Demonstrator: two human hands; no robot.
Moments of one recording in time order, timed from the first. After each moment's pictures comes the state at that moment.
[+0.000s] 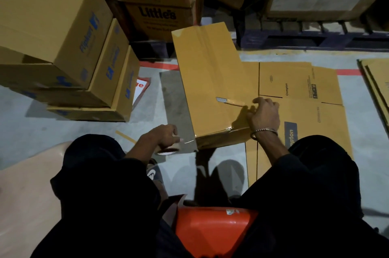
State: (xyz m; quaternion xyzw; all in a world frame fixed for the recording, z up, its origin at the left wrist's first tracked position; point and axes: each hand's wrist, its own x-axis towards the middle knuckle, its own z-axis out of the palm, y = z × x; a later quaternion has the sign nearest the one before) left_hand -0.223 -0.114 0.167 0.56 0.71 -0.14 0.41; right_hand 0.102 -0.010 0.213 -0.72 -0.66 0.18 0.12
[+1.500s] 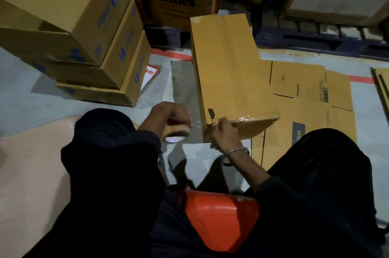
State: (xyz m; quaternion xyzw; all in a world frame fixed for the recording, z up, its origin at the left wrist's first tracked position) left_hand -0.225 -0.097 0.189 0.51 0.68 -0.12 0.52; right_hand -0.001 -0.136 0.205 -0.61 -0.62 0.48 0.11
